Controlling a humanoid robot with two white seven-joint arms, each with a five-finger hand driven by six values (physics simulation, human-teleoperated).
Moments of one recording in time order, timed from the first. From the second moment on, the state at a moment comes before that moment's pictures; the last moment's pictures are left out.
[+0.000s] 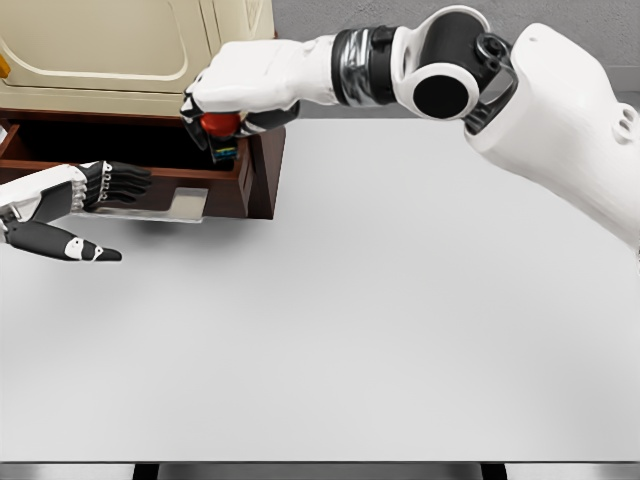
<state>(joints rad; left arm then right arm) -0.59 1.32 -0.90 -1.79 0.89 -0.18 -0.33 -1.29 -0.34 1.05 -1.48 0.25 -0.25 0.61</state>
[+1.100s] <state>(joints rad) -0.56 1.33 -0.88 -1.79 0.94 -0.17 -0.34 -1.33 -0.21 1.11 -1.28 0.28 -0.25 0.61</state>
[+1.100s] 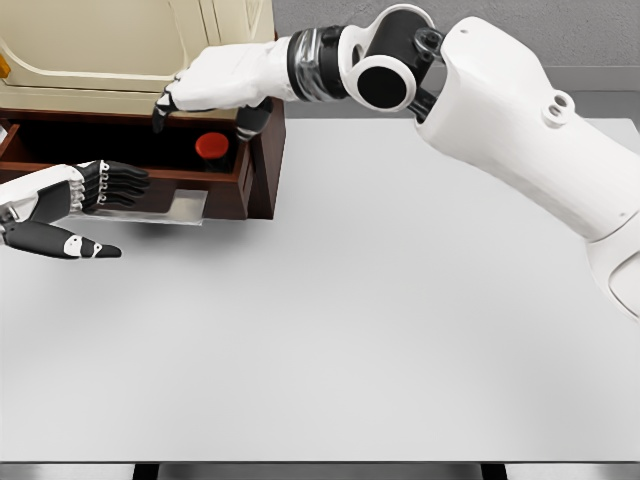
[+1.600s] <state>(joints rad) -0.56 1.32 -0.87 -1.79 0.94 -0.17 -0.34 -1.18 -0.56 1.06 -1.40 0.06 -0.60 0.61</state>
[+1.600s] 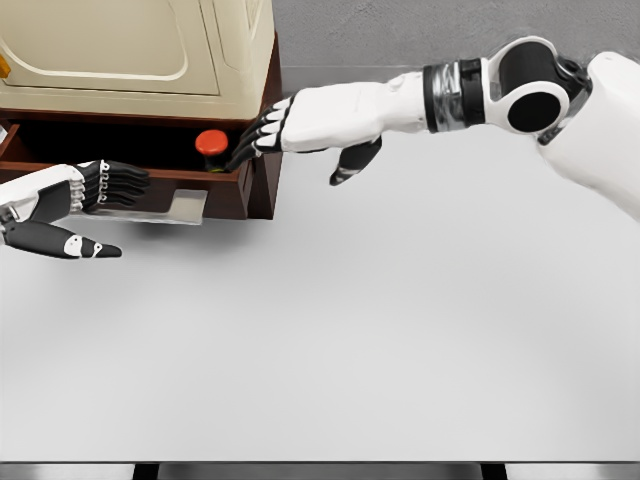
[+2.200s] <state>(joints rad) -0.57 1.32 -0.86 -1.77 0.81 -0.19 -0.35 -0.93 -0.89 0.88 -1.32 0.00 -0.61 0.61</state>
